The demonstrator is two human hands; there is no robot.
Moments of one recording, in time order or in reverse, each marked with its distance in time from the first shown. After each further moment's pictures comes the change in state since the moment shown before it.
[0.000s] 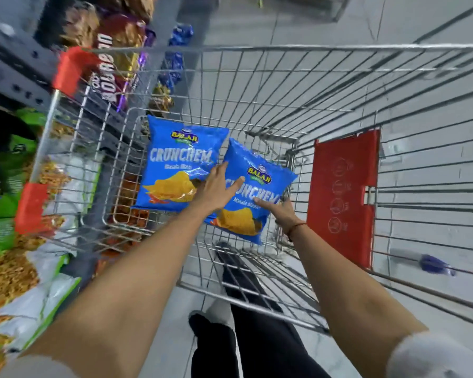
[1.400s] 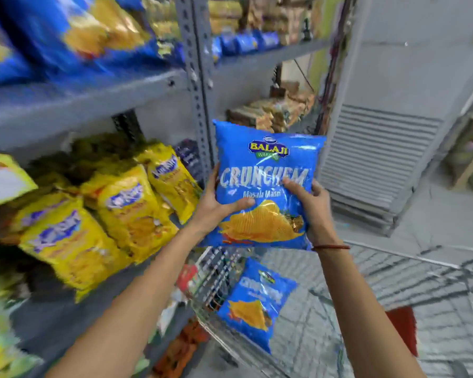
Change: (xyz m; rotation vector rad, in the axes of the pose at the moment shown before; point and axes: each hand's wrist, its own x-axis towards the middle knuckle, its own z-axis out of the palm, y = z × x) left_hand -0.308 0.063 -0.267 -0.808 0.726 0.614; right_hand -0.327 -0.273 0.121 0.265 -0.524 -0.989
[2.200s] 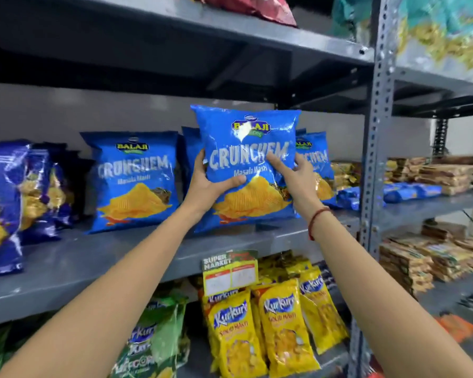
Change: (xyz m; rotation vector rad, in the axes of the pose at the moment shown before) left_hand -0.084 0.252 -0.256 0.336 0.711 0.510; right_hand -0.013 -0.141 0.379 -0.020 -0.634 -0.451
